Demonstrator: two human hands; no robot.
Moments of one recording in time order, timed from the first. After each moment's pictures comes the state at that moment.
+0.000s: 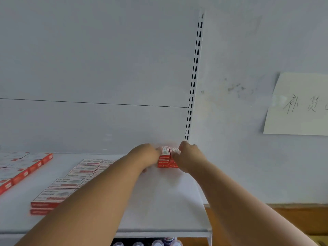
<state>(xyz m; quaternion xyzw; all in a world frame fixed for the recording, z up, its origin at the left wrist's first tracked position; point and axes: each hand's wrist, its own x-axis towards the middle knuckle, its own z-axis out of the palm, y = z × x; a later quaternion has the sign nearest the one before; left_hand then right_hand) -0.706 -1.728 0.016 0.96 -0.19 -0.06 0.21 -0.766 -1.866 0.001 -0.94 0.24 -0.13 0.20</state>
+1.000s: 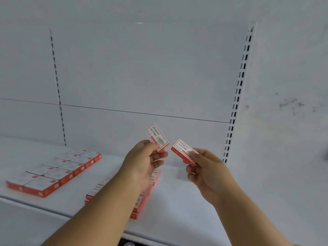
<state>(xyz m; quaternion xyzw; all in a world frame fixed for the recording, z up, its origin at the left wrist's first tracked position) -0.735 -1.636 0.033 0.51 -0.07 -0.03 0.85 -0.785 -1.796 0.023 -0.57 0.04 -0.11 0.81</state>
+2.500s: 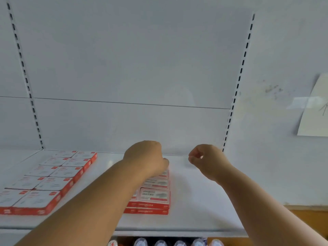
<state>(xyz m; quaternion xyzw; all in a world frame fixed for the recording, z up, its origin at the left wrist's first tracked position) -0.693 -1.577 0.036 0.95 -0.28 0.09 0.08 -0.757 -1.767 0.005 -0.92 0.16 -0.19 0.28</state>
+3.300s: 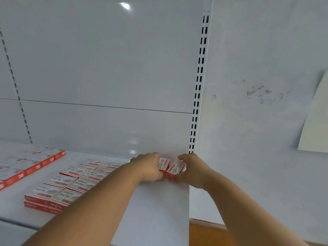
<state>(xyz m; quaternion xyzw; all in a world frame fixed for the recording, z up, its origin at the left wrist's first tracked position) -0.700 -1.760 -0.001 0.98 -0.18 -0.03 0.11 -0.747 -1.931 -0.016 -0.95 0.03 -0.06 0.29</state>
